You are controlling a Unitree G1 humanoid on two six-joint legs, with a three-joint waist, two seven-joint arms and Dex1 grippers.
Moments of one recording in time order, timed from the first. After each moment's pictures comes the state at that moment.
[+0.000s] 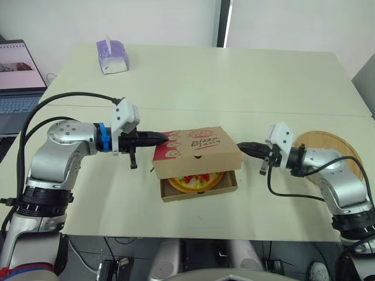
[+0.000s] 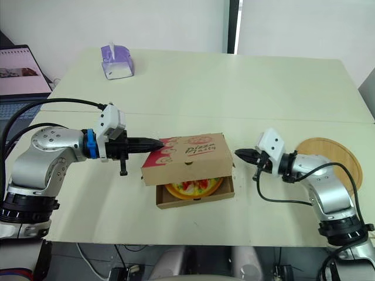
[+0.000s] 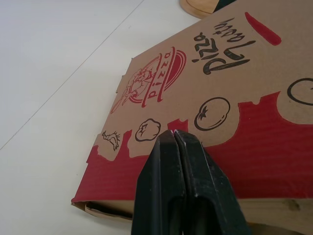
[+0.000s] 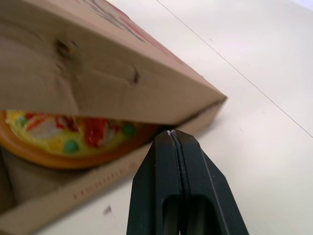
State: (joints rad) left arm -0.51 0.81 -0.03 -0.03 -0.41 0.44 -1.24; right arm -0.29 -0.69 0.05 -0.18 0.30 0.32 0.93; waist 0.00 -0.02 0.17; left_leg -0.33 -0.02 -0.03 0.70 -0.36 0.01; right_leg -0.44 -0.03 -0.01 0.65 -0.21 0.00
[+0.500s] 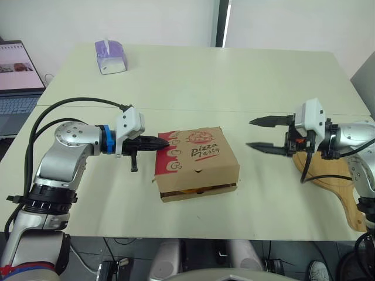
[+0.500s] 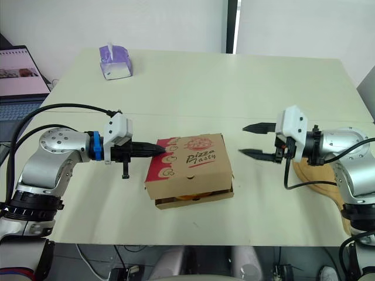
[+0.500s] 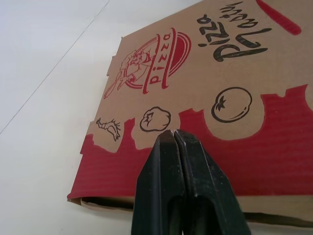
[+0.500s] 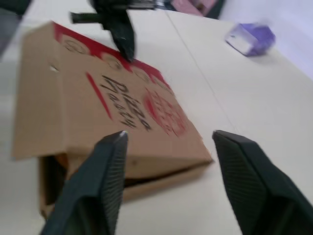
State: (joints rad) left arm -0.52 0.80 -0.08 0.05 -0.33 0.31 -1.28; right arm -0.42 -0.82 0.01 -0.32 0.46 0.33 1.18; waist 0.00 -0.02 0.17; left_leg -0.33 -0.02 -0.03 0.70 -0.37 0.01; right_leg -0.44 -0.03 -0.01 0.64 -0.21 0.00
